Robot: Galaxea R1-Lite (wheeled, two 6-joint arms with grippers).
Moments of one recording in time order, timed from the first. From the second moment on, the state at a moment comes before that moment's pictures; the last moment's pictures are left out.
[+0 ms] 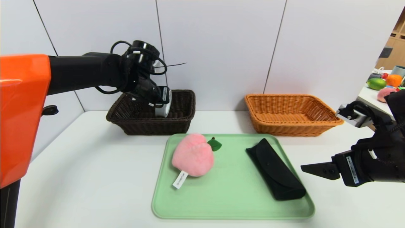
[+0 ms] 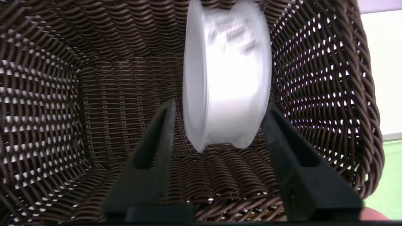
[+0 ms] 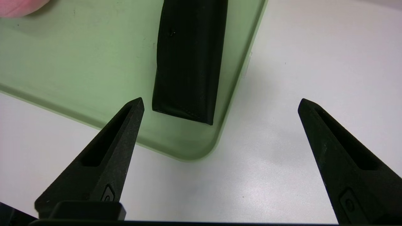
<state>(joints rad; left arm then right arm) -0.35 2.15 -1.97 0.47 0.15 -0.18 0.30 1.34 -0.88 0.34 0.08 0.03</state>
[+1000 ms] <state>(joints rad) -0.66 1.93 -1.96 0.57 0.15 -0.24 0.29 1.32 -0.88 0.34 0.07 0.03</state>
